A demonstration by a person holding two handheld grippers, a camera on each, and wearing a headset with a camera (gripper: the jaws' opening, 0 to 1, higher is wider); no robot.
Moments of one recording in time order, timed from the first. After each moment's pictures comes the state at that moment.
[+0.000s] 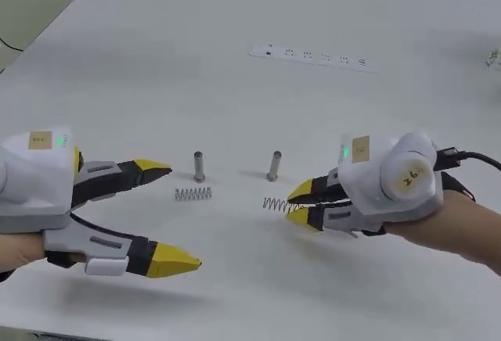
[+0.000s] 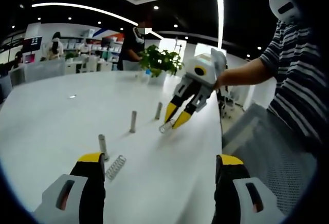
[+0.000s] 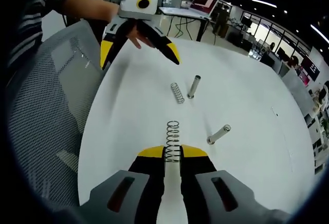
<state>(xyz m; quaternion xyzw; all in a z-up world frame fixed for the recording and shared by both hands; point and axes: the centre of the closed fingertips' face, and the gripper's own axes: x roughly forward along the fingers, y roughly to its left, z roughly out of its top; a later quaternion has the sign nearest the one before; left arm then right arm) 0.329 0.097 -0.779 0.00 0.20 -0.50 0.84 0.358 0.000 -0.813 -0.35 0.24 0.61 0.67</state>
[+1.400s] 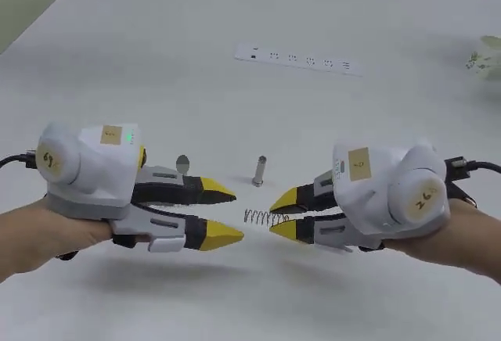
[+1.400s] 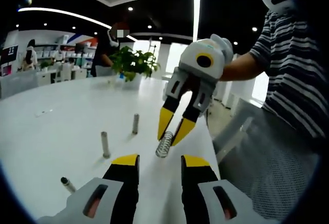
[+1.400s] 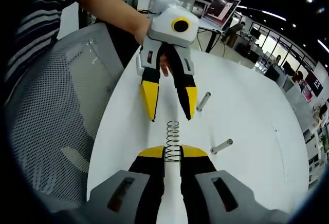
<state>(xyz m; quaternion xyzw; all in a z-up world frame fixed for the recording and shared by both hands) 0.340 0.024 -0.775 0.02 0.17 -0.59 0.79 0.336 0.004 -0.790 -0.36 0.20 0.64 0.65</state>
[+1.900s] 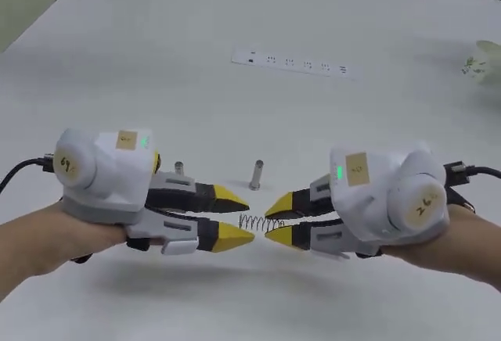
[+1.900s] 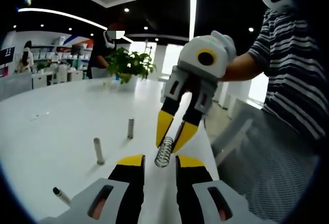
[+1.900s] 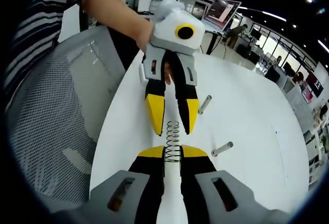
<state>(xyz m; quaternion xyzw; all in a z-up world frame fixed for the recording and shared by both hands) 0.339 0.008 -0.773 0.02 0.16 -0.61 0.78 0.332 0.007 -0.784 -0.35 0.20 0.64 0.65</state>
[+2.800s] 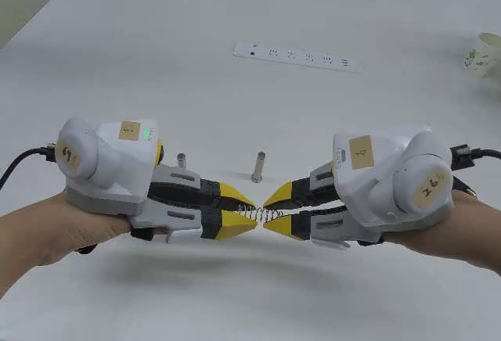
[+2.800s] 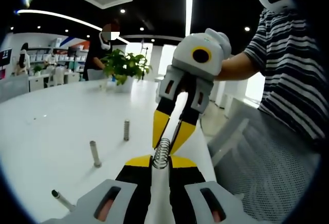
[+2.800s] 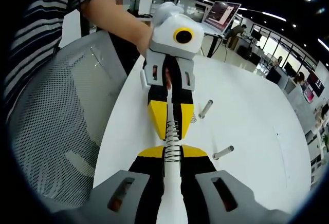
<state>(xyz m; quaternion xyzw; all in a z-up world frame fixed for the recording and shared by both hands) 0.334 0.007 -0.769 0.02 0.16 -0.62 0.77 0.329 0.012 -0.778 -0.34 0.20 0.65 0.65</state>
